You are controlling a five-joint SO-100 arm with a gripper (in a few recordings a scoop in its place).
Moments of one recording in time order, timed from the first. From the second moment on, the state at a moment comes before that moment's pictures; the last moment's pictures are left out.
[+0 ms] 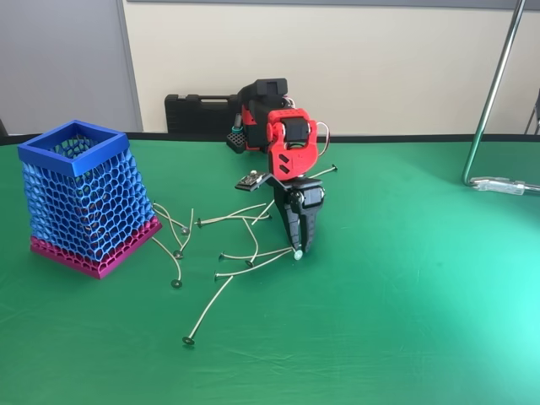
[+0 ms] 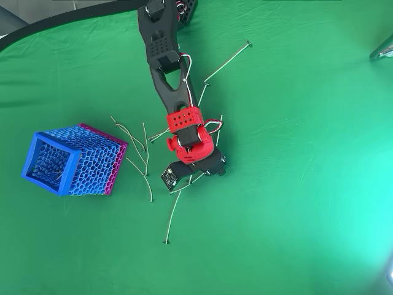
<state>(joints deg) -13.0 27.6 17.4 76.0 -21.3</state>
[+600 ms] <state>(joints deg) -12.8 26.5 14.8 76.0 -21.3</state>
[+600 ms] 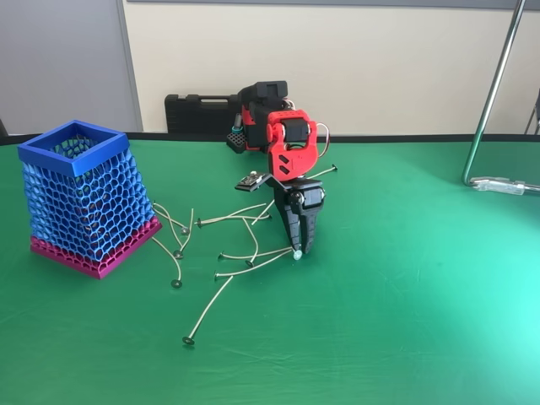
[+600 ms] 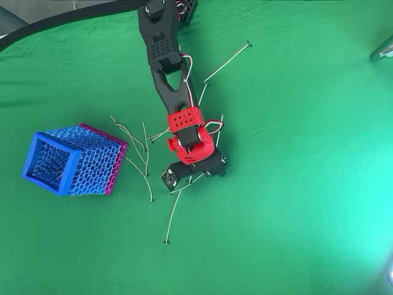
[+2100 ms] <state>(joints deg) -11.1 25.0 13.5 75.4 -23.9</state>
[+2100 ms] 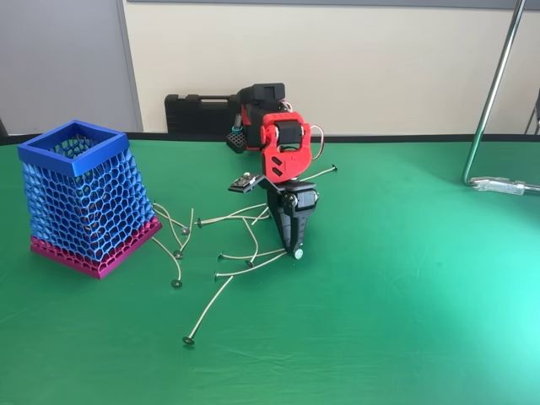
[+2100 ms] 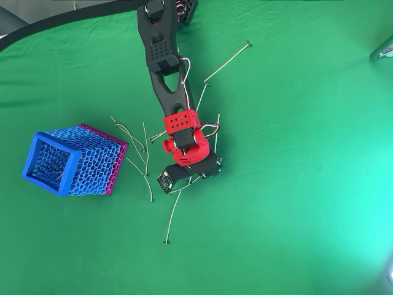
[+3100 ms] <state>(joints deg) -10.0 25.0 11.2 75.4 -24.3</state>
